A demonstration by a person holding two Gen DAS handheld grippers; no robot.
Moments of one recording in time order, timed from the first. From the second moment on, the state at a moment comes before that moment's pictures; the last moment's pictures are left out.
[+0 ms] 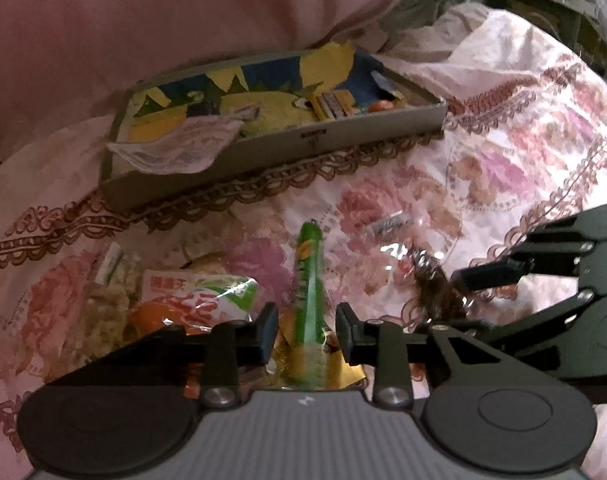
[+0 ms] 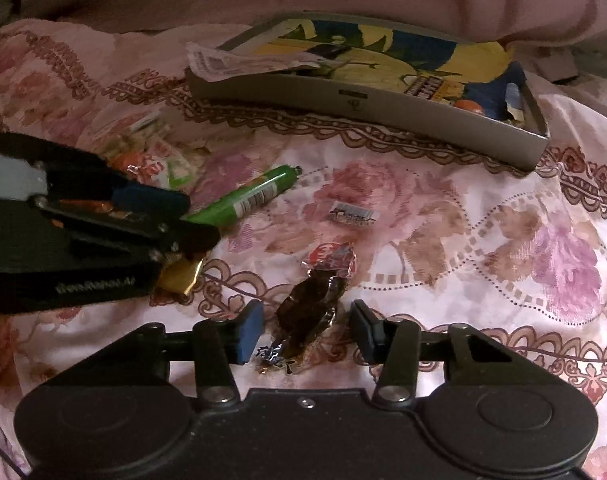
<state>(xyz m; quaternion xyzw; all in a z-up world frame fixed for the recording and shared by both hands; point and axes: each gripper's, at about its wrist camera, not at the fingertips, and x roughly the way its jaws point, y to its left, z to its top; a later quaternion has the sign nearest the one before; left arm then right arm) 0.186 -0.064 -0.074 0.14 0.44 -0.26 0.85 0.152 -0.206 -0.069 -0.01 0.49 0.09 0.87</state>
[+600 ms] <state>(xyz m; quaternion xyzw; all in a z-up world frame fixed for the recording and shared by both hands) 0.196 -0.070 -0.084 0.14 0.47 -0.24 0.84 0.151 -0.208 -0.070 0.00 0.48 0.08 0.88</state>
